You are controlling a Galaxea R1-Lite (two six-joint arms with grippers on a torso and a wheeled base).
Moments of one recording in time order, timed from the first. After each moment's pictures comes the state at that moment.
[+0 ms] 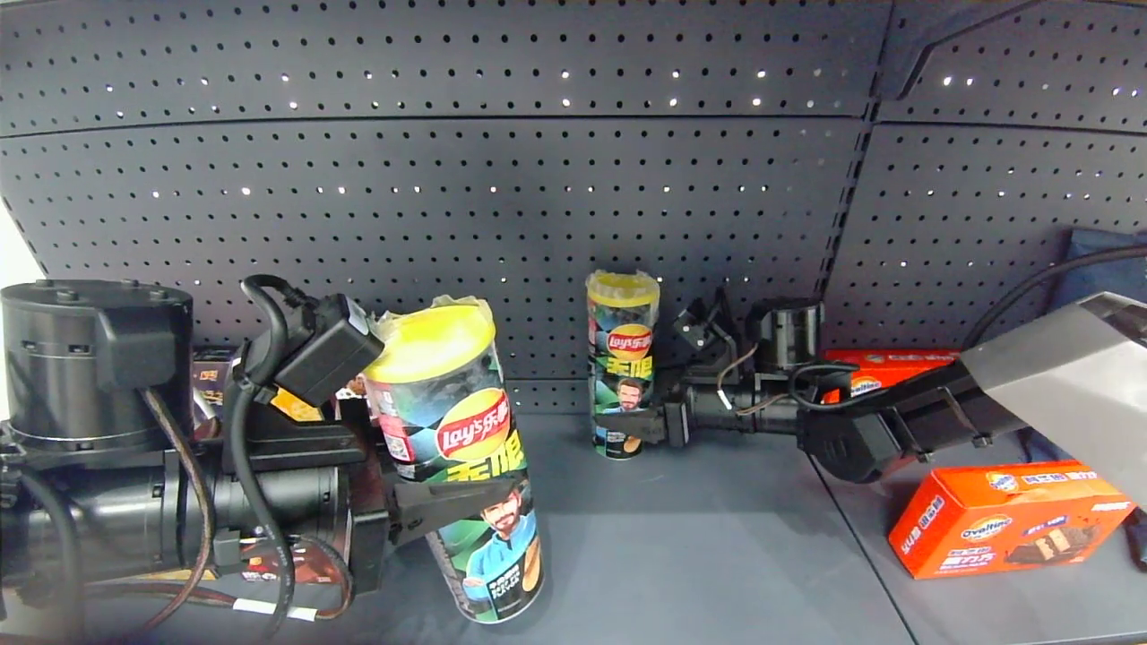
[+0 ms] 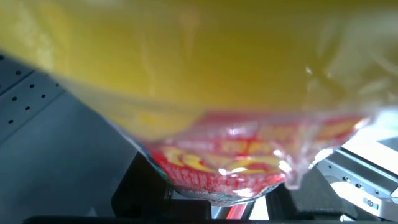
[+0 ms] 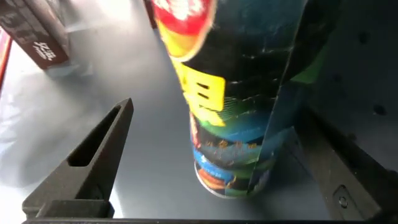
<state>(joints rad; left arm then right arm) -0.45 1.40 -0.68 -0.34 -0.56 0.11 0.48 2.17 -1.24 -0.67 0.67 -0.09</state>
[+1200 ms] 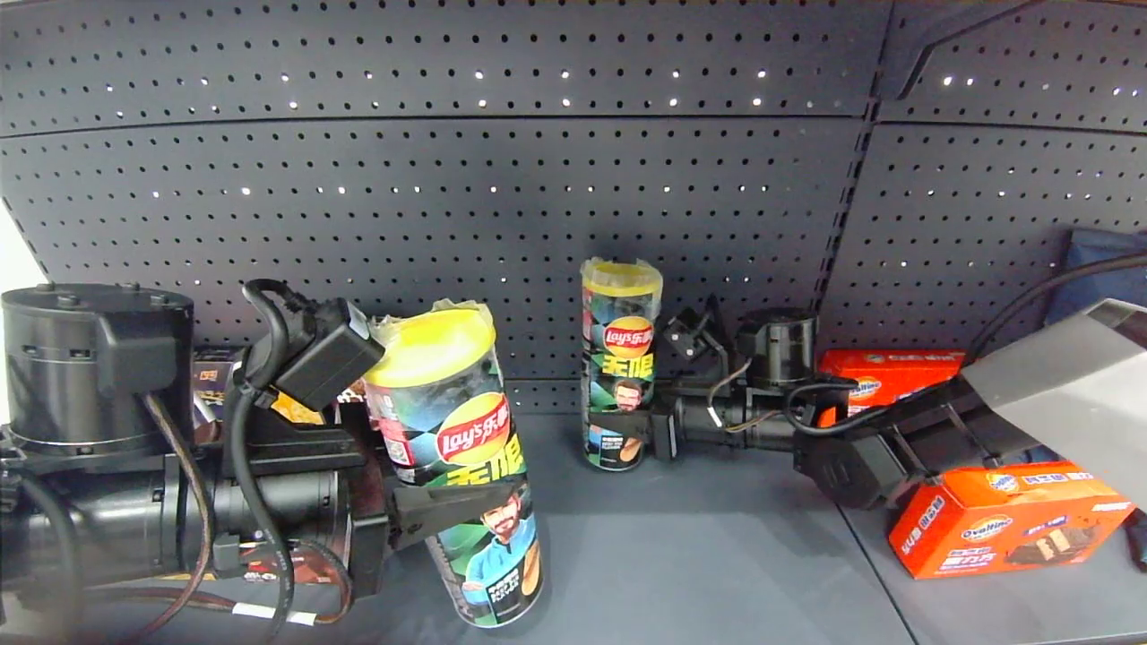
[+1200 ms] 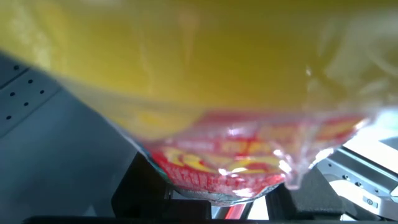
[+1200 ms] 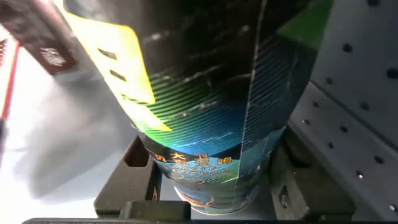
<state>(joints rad) -0.45 1.40 -0.67 -0.34 -0.56 0.11 0.53 2.13 -1.14 -0.76 0.61 -0.03</state>
